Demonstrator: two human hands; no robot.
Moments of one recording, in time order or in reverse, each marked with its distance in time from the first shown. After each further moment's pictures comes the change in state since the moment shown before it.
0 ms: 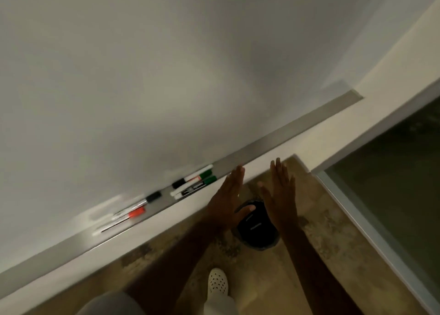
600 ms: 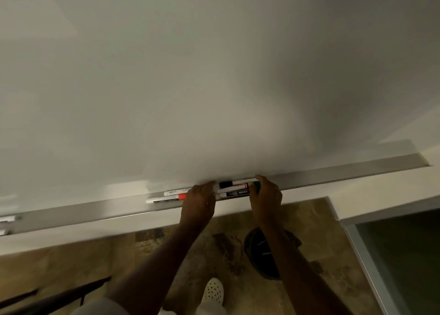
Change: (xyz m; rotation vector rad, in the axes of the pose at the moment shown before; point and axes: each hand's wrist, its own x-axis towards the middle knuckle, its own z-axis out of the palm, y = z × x) left_hand -0.103 -0.064 -0.085 0.269 0.528 -0.488; right_hand 0.035 -0.135 0.070 0.081 -0.075 0.004
